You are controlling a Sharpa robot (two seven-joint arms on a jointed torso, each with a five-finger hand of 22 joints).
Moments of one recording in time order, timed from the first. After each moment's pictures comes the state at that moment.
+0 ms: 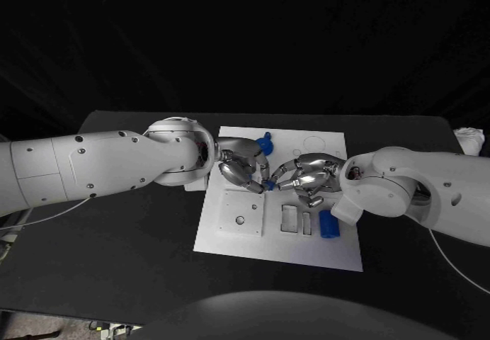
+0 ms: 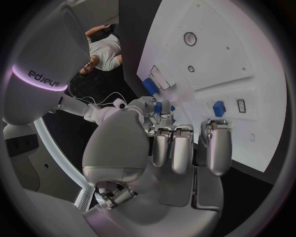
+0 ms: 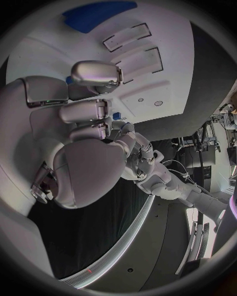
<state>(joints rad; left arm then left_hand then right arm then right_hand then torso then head) 1.39 -0.77 -0.23 1.59 -1.12 0.09 0.06 1.18 -0.11 0.14 0.29 1.05 0.90 0.07 0.50 0.44 1.47 -0.01 1.57 1.31 1.47 -0.04 1.57 1.31 0.02 1.47 0.07 1.52 1.31 1.33 -0.78 -0.23 1.64 -0.36 0.00 -0.20 1.30 0.04 0.33 0.05 0.75 0.49 0.12 0.82 0.71 1.47 0.04 1.57 1.31 1.47 0.00 1.57 1.31 0.05 1.35 0.11 1.36 1.31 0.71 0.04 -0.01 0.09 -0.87</state>
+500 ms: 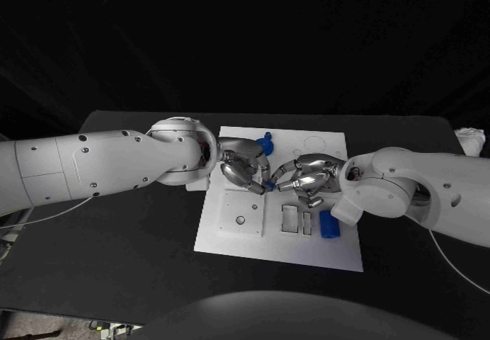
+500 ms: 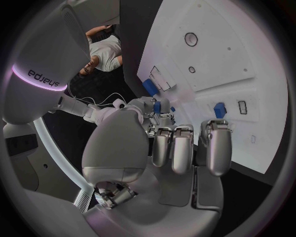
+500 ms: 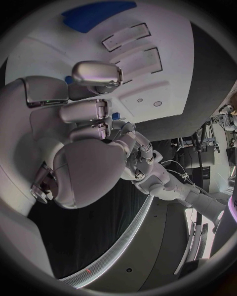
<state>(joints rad) 1.39 -0.76 -0.23 1.58 -1.12 0.11 0.05 1.19 -0.11 0.15 0.29 1.05 0.94 0.06 0.50 0.44 1.47 -0.01 1.57 1.31 1.47 -0.04 1.57 1.31 0.02 1.47 0.07 1.52 1.31 1.32 -0.78 -0.23 1.64 -0.37 0.00 -0.20 1.30 0.04 0.34 0.04 0.75 0.49 0.13 0.81 0.71 1.47 0.04 1.57 1.31 1.47 0.00 1.57 1.31 0.05 1.34 0.11 1.36 1.31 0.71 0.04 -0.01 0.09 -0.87</state>
